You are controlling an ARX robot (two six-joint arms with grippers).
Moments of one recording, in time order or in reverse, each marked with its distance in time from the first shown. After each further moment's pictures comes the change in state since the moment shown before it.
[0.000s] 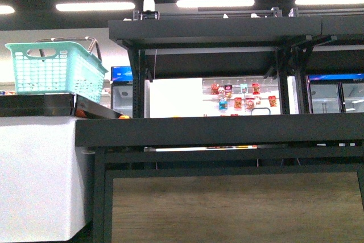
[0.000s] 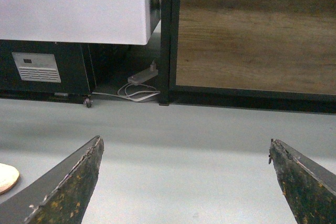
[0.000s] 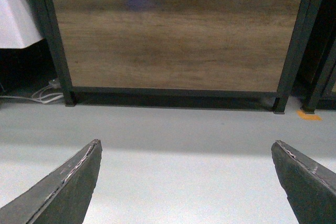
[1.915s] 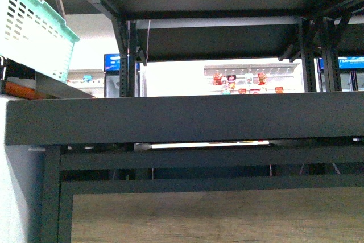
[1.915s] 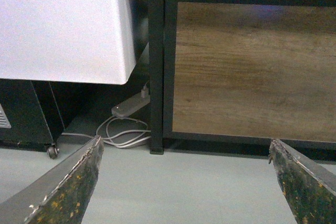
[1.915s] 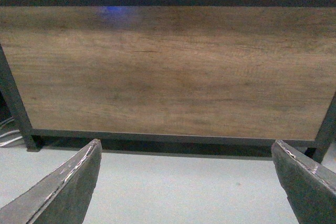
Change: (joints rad) left arm 0.000 0.000 0.000 0.000 0.000 0.000; right arm 0.000 0.000 0.000 0.000 0.000 0.000
